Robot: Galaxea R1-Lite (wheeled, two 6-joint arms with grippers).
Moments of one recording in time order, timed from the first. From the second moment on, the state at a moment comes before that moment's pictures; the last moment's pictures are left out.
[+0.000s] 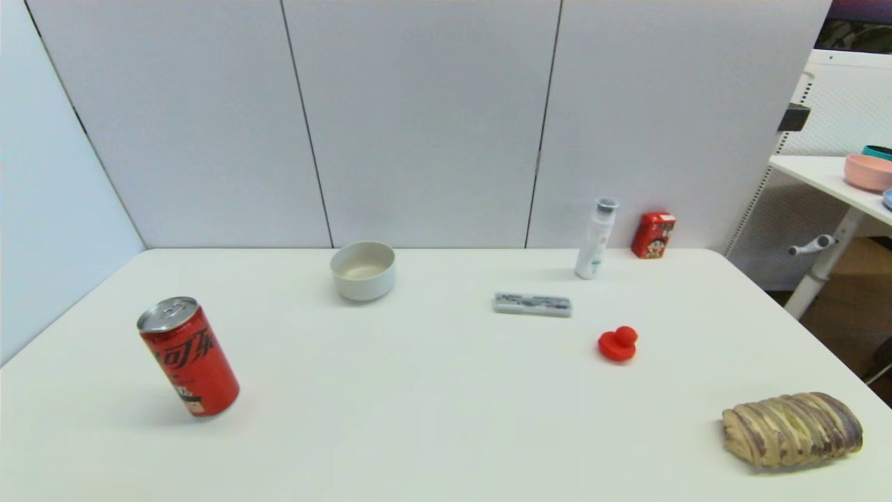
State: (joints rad) left arm 0.00 0.00 0.00 0.01 0.00 0.02; right arm 0.00 0.00 0.00 0.00 -0.01 0.07
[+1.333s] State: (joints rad) left arm -0.05 0.27 -0.14 -0.02 -0.03 -0.01; right arm 0.00 0.00 0.00 0.00 -0.01 0.07
